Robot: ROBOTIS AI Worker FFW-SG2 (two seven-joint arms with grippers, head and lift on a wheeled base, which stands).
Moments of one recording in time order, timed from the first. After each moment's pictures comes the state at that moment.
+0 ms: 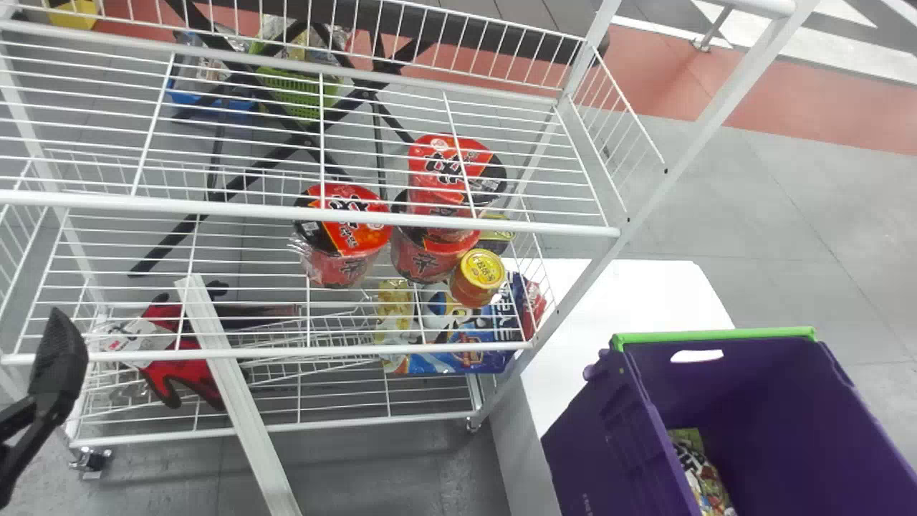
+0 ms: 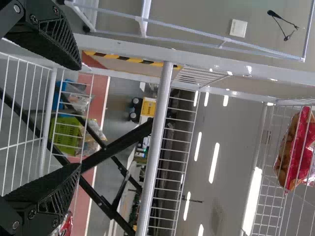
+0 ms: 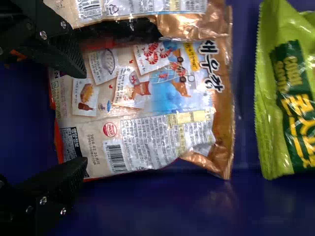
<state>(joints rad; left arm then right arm) 0.51 0.05 -0.01 -1.64 0.21 -0.53 -0.14 0.49 -0.48 -0.61 -1.05 0.44 0.72 0.82</state>
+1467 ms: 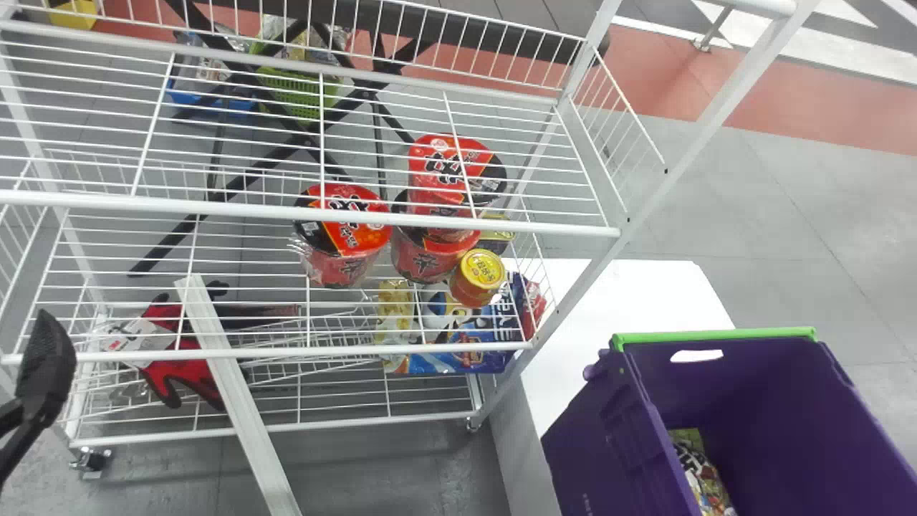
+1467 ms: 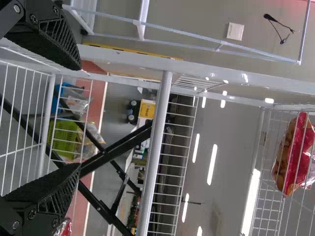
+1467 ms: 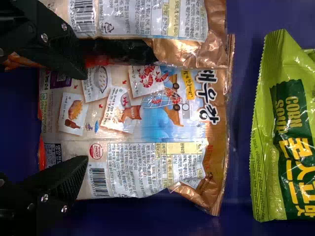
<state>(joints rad) 0.50 0.05 0.00 -1.60 0.23 -0.57 -0.15 0.47 -0.47 -0.59 -0.99 0.47 0.63 0.84</state>
